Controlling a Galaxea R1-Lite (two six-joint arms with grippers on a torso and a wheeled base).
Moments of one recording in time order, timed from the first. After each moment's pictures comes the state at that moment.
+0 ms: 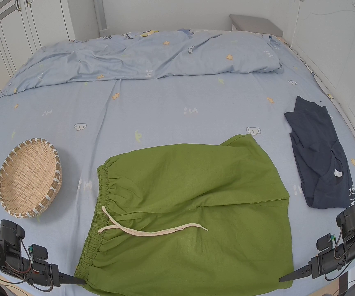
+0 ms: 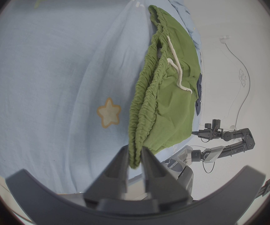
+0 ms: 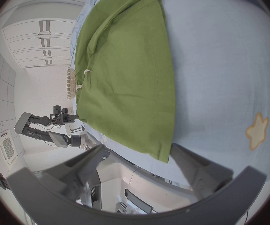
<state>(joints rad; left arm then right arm) 0.29 1.64 -0.08 -0.20 -0.80 0.06 0.02 1.65 -0.14 -0.18 0.75 0.05</state>
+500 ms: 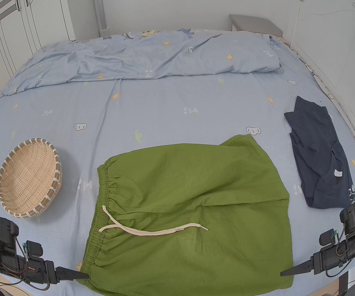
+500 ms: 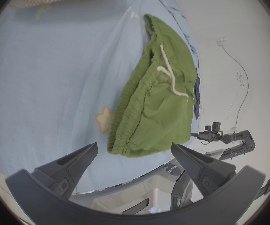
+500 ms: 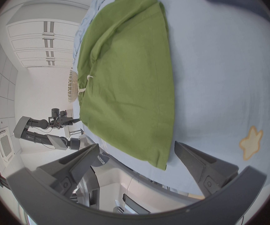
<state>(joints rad) 0.29 1.53 -0.09 -0.19 -0.80 0.01 0.00 1.62 -0.15 -0.21 0.75 0.05</state>
